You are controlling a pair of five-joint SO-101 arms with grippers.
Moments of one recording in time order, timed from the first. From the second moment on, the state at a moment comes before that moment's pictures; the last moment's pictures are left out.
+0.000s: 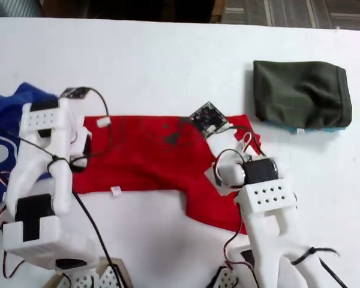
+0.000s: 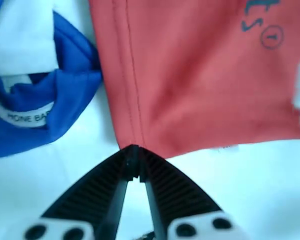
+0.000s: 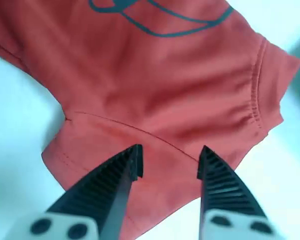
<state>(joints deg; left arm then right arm) -18.2 4.0 20.2 81.5 -10.6 -15.8 -39.9 49.1 67.3 29.0</state>
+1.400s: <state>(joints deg) -18.2 3.2 37.3 60.1 -10.5 -11.3 -4.5 11.4 88.3 38.6</state>
